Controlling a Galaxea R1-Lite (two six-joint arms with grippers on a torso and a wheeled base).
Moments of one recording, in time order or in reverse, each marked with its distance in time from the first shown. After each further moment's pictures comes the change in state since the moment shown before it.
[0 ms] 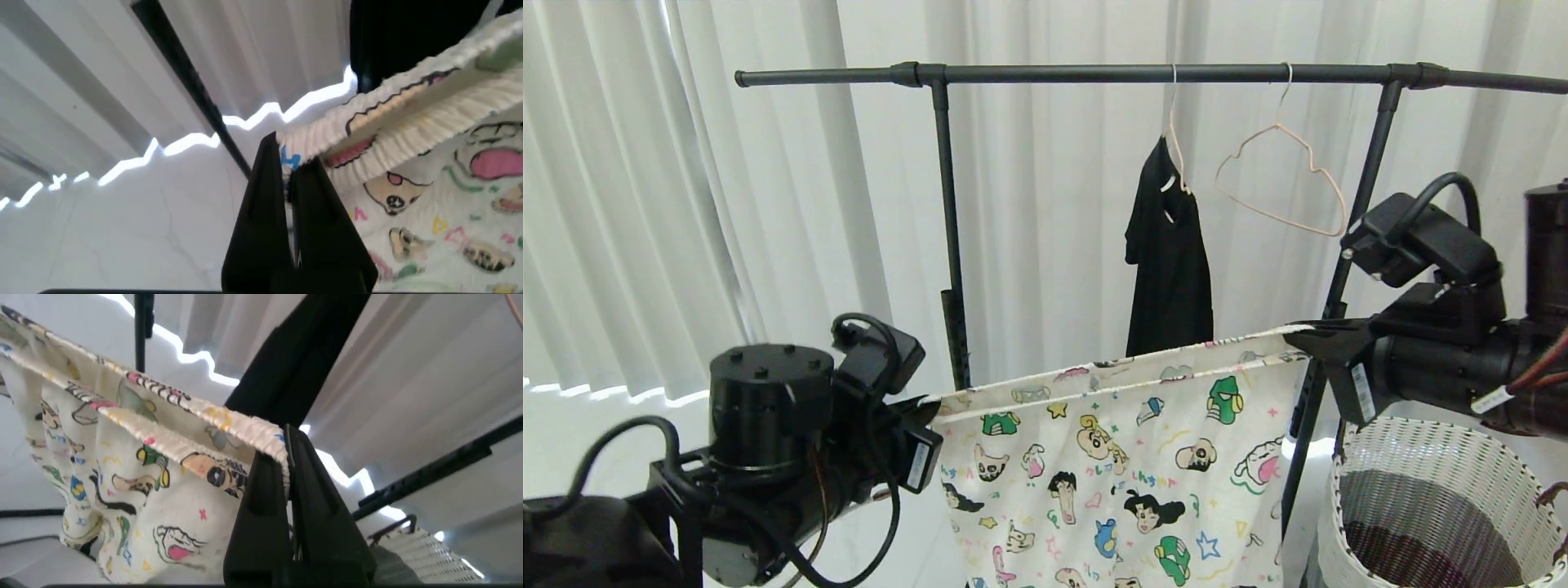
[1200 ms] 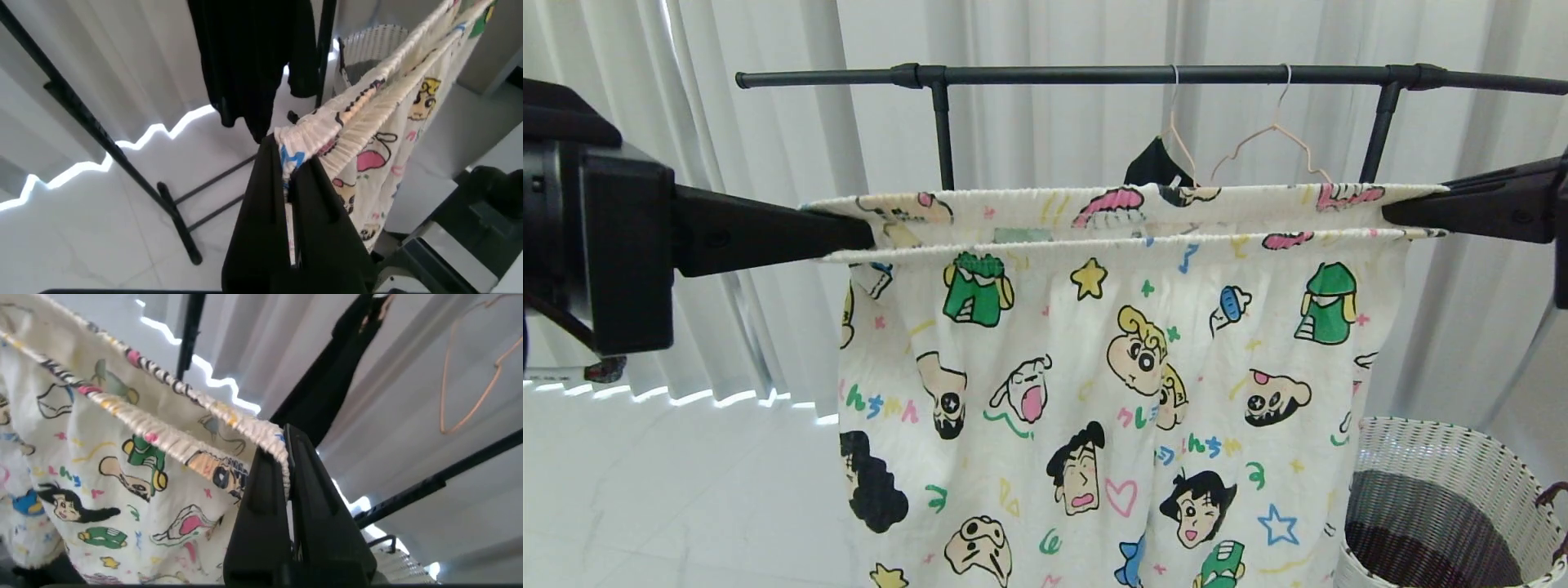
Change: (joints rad) left arm -0.193 -0.333 -0.935 1.194 -0.234 -0.179; right arm 0.096 -0.082 -0.557 0.588 0.063 -0.013
